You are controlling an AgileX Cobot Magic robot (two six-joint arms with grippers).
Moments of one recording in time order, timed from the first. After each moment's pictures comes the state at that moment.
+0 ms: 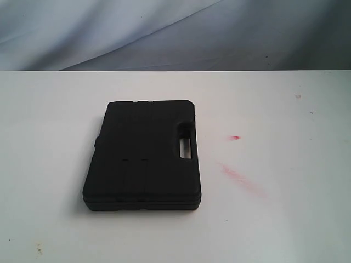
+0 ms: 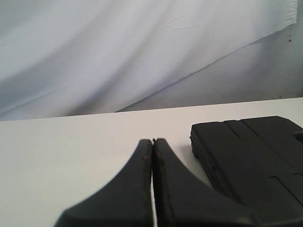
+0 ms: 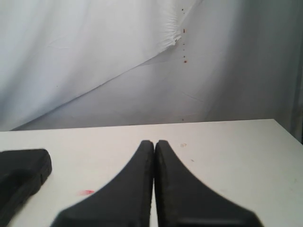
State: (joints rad) left arm -0.14 0.00 -0.01 0.04 0.16 -0.01; right arm 0.15 0.00 0.00 0.03 0.09 0.04
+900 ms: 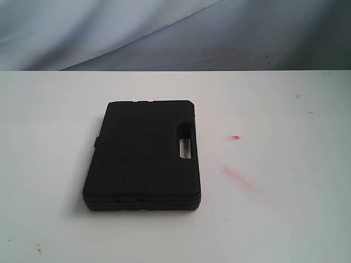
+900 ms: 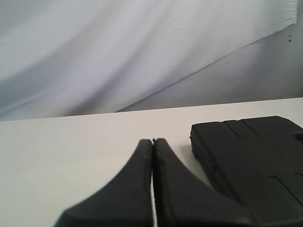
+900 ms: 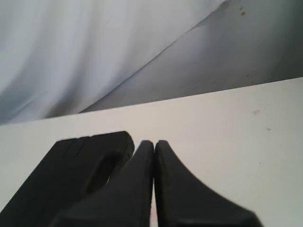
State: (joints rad) left arm -0.14 0.00 -0.01 0.04 0.16 -0.01; right arm 0.15 0.27 -0.35 0.58 0.44 -0.29
